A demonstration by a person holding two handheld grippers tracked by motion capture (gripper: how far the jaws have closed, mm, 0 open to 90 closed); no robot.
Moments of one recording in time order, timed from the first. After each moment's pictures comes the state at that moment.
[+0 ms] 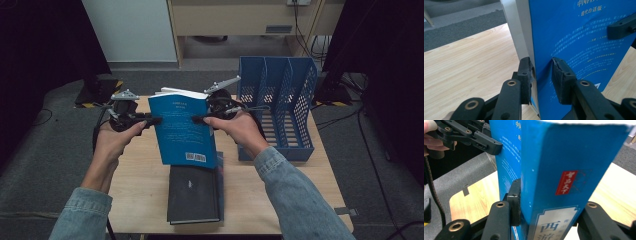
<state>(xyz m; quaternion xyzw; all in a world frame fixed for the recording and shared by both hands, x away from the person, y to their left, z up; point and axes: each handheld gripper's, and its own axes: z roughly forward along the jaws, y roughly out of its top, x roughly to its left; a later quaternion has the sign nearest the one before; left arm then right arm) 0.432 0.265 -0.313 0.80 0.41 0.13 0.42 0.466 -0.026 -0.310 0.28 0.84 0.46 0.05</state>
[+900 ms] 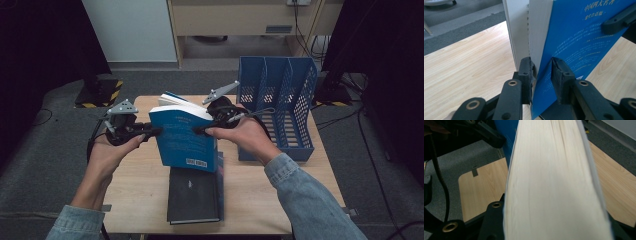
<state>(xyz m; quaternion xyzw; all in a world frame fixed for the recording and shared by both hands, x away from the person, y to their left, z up) 0.387 0.257 -0.305 0.81 0.37 0.15 0.42 0.431 -0.029 -0.294 0.22 0.88 0.43 0.05</state>
